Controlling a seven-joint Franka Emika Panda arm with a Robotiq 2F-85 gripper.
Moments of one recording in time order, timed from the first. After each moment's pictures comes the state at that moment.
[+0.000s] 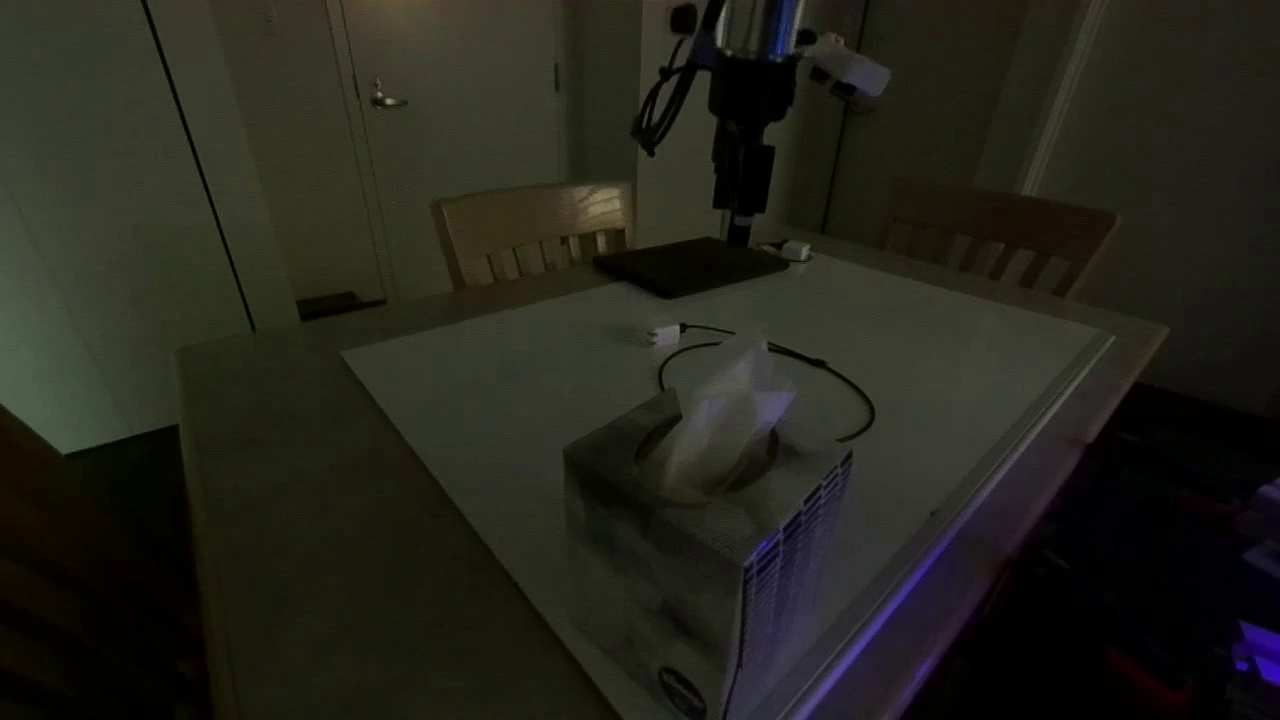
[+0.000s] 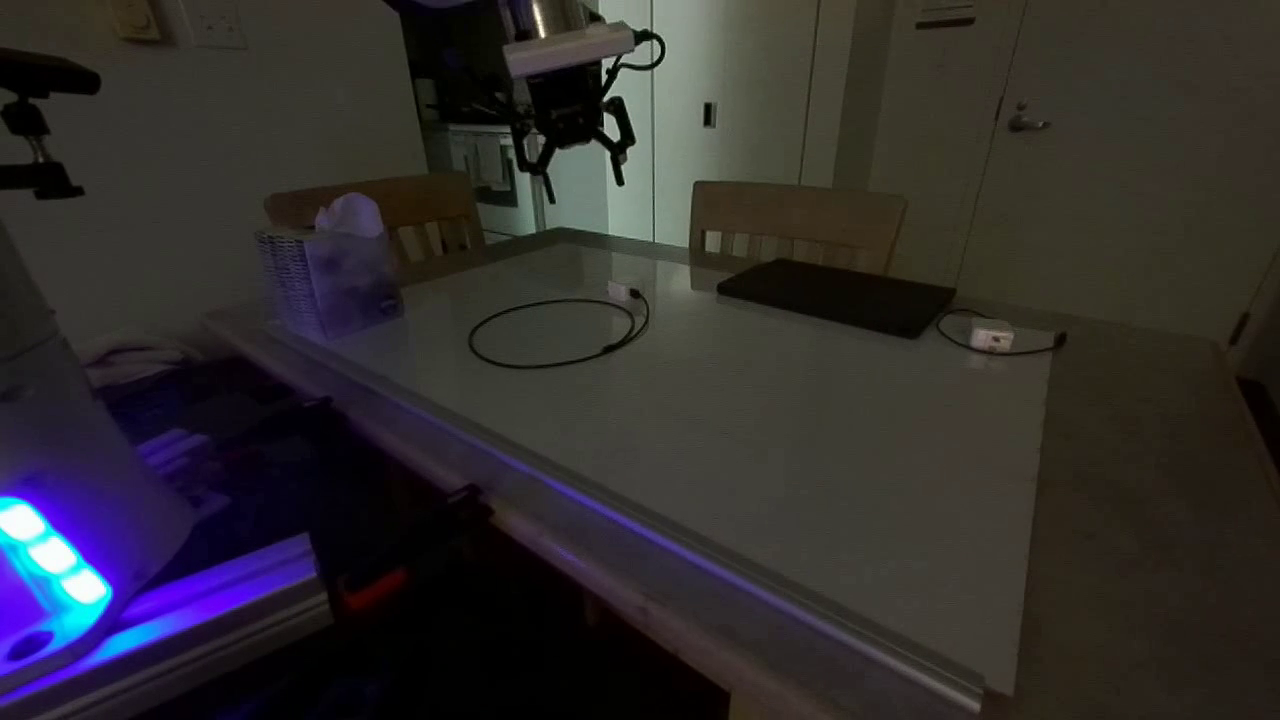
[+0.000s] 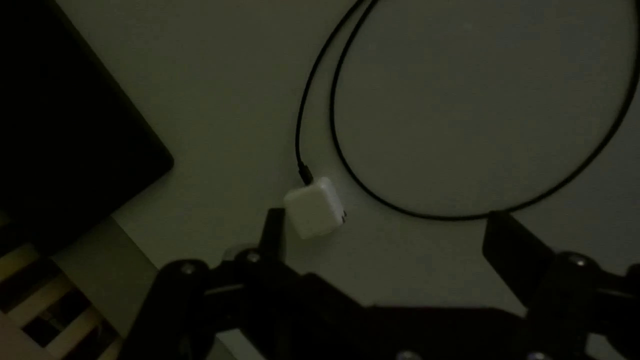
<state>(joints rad) 0.08 0.16 0.08 -2.26 -0.29 2.55 -0.57</state>
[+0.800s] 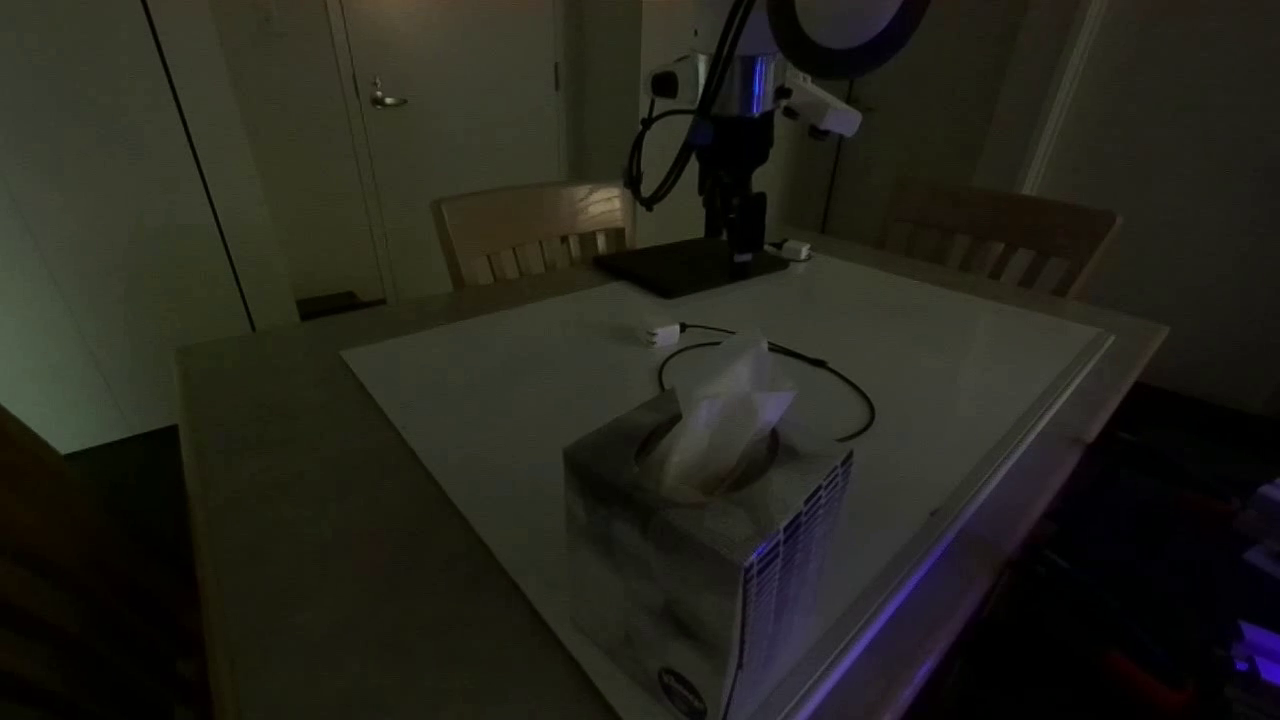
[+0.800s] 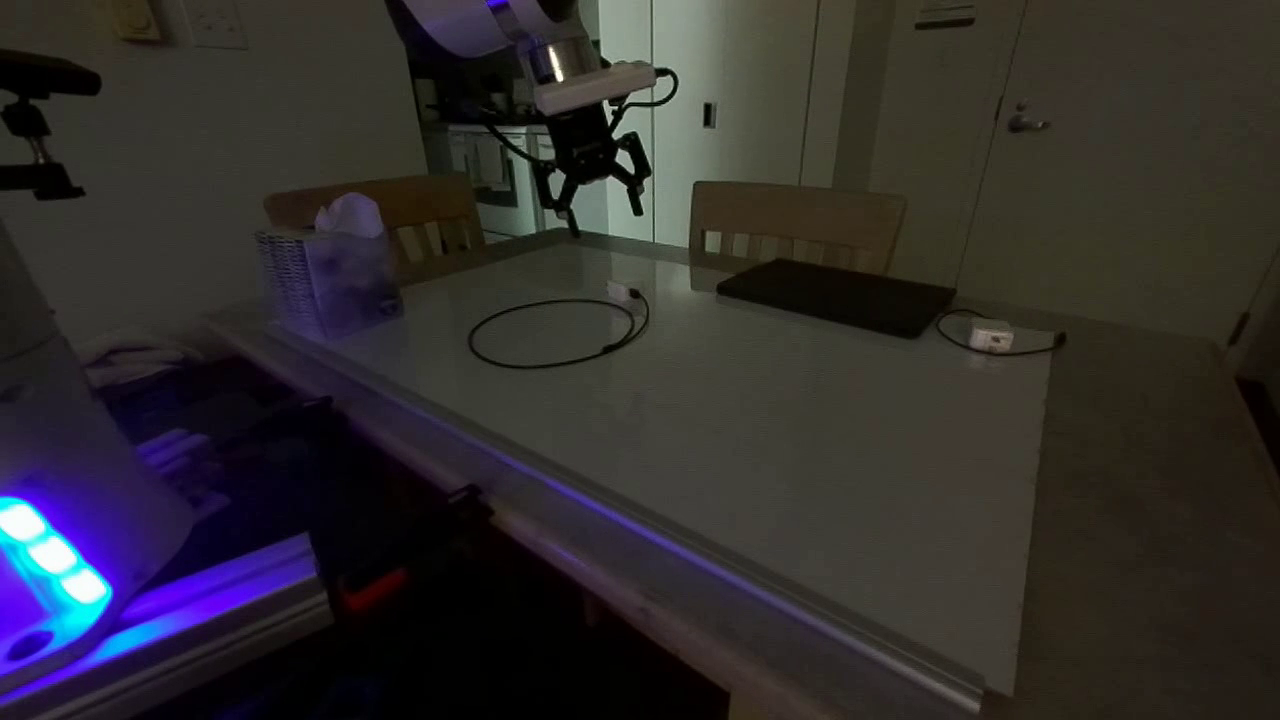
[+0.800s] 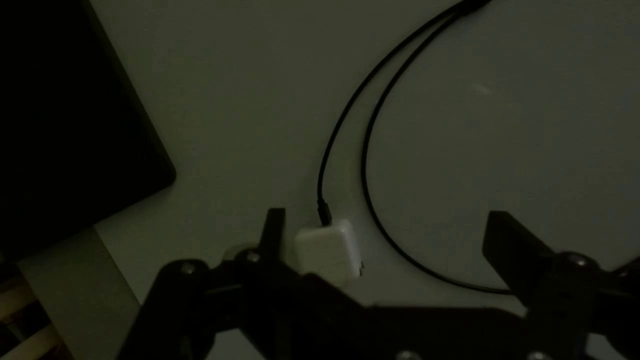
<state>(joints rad) 0.08 0.30 0.06 -2.18 -0.47 2.55 -0.56</state>
